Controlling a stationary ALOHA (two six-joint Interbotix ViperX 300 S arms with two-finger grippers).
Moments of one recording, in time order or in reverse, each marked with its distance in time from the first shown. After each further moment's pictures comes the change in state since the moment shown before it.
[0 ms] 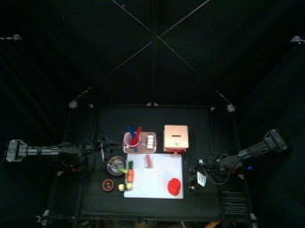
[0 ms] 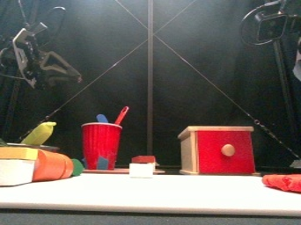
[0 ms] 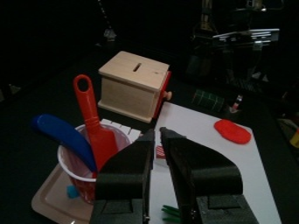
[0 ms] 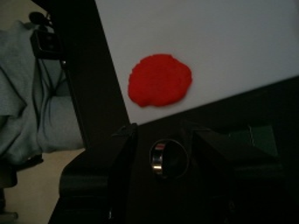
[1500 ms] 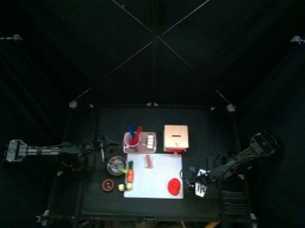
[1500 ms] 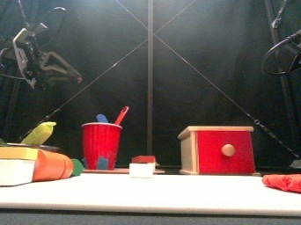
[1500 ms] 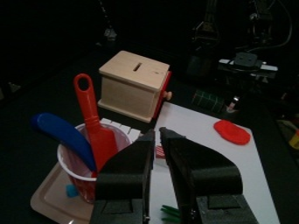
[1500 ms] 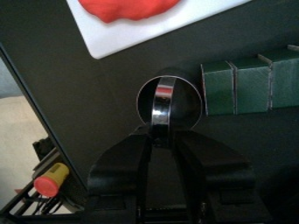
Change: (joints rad) left arm 0.002 0.000 0.002 -0.011 0.000 0.000; right arm 0.155 0.319 -0.032 0.132 0.084 0.003
